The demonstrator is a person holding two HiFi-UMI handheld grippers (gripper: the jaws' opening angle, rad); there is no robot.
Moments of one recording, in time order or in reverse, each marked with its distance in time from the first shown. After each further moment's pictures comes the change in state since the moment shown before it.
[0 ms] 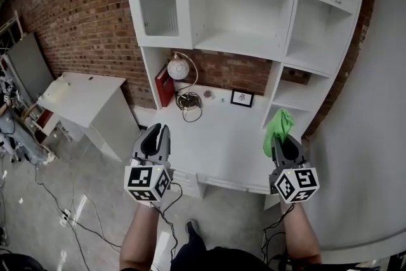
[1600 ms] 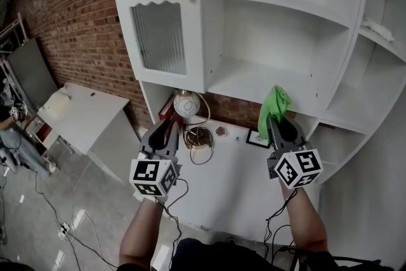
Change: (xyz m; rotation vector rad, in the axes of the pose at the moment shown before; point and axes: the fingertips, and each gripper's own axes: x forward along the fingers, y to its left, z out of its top) left arm 0.260 0.104 -0.005 0.017 -0.040 0.010; right arm 0.320 -0.035 0.054 -0.032 -0.134 0.179
